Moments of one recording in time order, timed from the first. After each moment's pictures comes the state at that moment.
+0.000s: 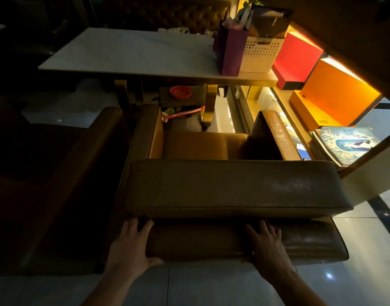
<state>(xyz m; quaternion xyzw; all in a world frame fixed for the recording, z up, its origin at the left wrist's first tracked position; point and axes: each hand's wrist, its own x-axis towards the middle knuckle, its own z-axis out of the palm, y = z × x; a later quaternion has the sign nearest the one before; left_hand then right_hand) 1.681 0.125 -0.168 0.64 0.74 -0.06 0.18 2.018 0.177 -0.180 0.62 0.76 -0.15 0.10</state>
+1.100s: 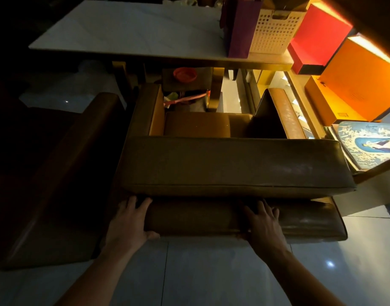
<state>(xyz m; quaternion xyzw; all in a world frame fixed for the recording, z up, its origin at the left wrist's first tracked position) 1.702 0.201 -0.175 0.60 0.78 -0.05 0.18 2.034 0.260 -0.191 0.60 0.78 -0.14 0.06</state>
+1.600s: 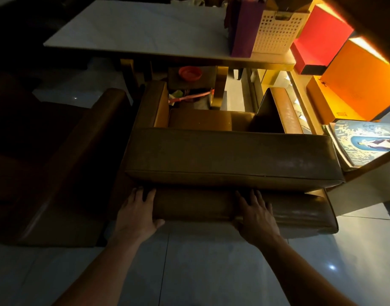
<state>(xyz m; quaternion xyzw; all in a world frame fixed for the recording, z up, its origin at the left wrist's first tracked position) 1.731 0.183 -0.159 0.59 0.79 -0.07 0.16 2.038 0.249 -0.171 0.59 0.78 -0.18 0.08</state>
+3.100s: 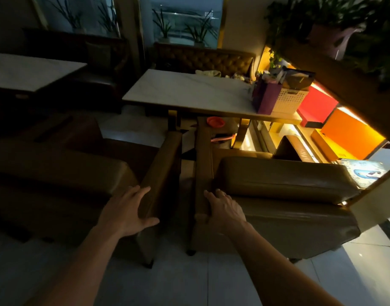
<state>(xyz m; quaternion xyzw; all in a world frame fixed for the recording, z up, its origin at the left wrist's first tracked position) 1.383 -0.024 0.023 0.64 0.75 0.03 0.17 1.658 0.053 0.015 0.54 0.83 -0.16 0.02</state>
